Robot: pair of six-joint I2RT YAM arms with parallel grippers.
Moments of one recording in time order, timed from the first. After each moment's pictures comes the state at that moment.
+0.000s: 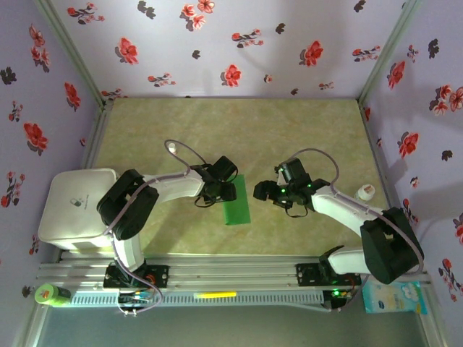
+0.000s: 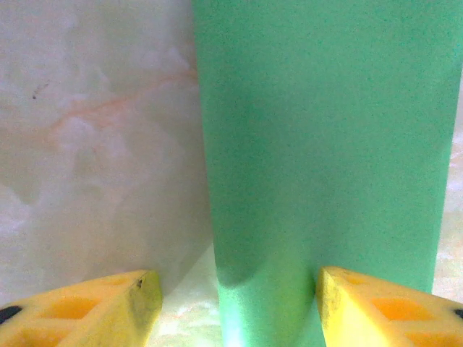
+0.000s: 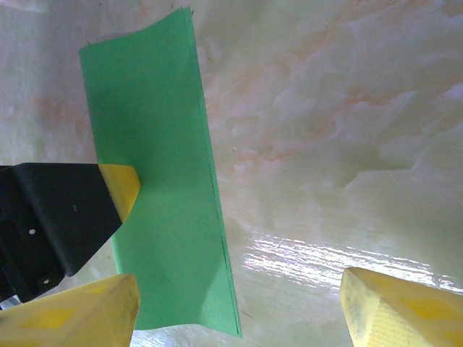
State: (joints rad) left arm -0.84 1.83 1.10 -0.48 -0.03 -0.87; right arm 0.51 1.32 0.66 -0.32 -0.36 0.72
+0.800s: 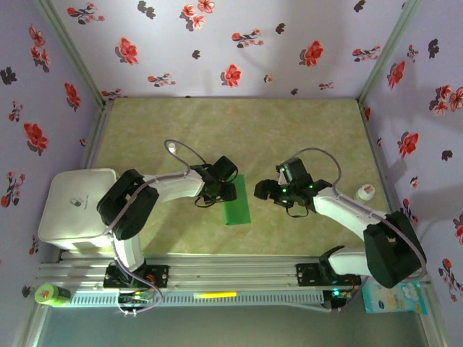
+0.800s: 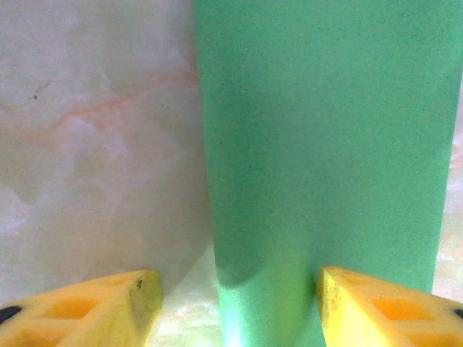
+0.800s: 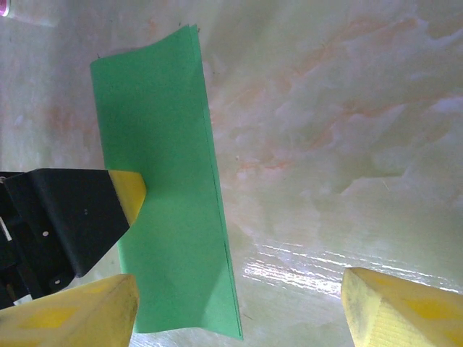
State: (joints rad) left arm -0.84 1.83 1.10 -0.48 -0.03 -0.88; right arm 0.51 1.28 0.65 -0.31 -0.34 0.72
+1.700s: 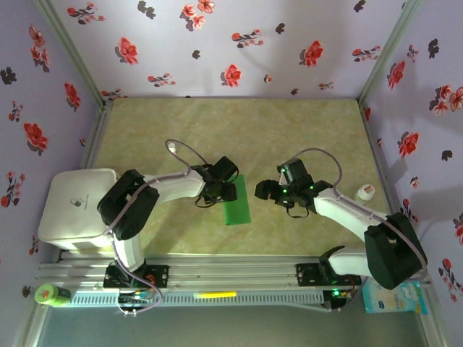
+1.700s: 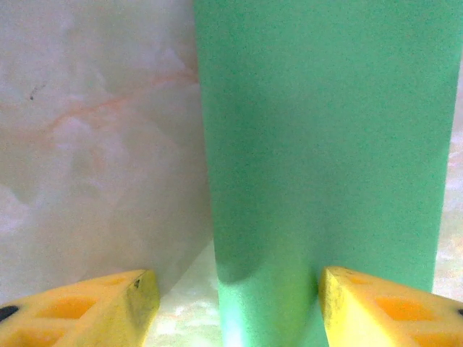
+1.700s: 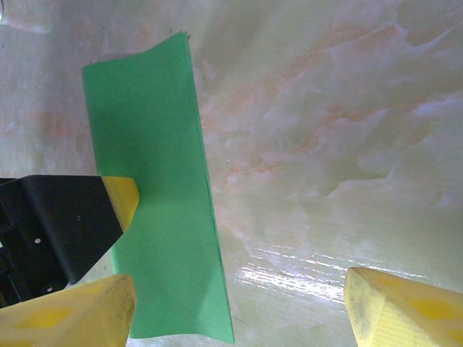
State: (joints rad) left arm -0.84 1.83 1.10 -0.49 -0.05 -0.87; right arm 0.51 1.28 0.64 -0.31 -0.31 0.72
